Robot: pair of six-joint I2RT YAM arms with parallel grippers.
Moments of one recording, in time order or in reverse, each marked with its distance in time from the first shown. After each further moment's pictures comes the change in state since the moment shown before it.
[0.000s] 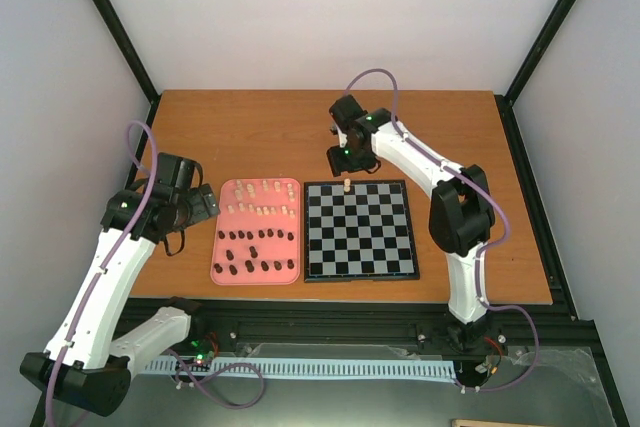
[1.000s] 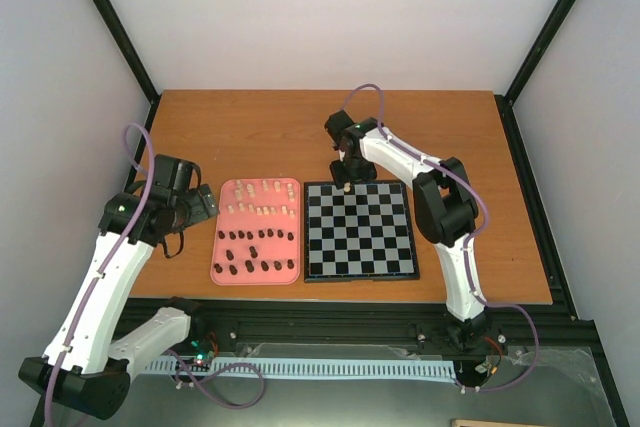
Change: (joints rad) left arm 0.000 -0.017 -0.002 0.005 0.001 0.000; right arm 0.000 0.133 0.003 -0.029 0.087 0.004
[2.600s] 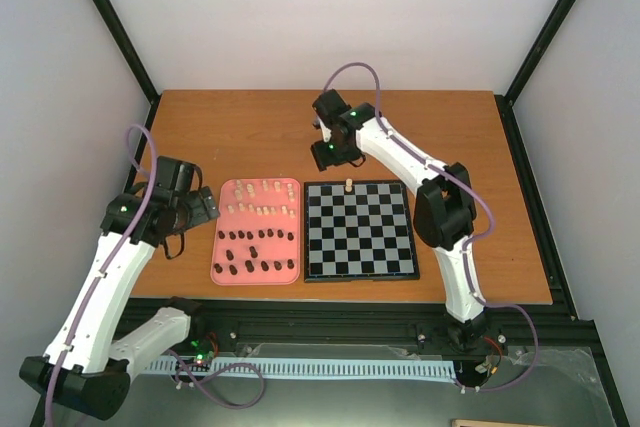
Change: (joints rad) left arm 0.000 -0.011 -0.023 0.001 0.003 0.001; right arm 0.043 -0.014 0.151 0.002 -0.067 -0.056
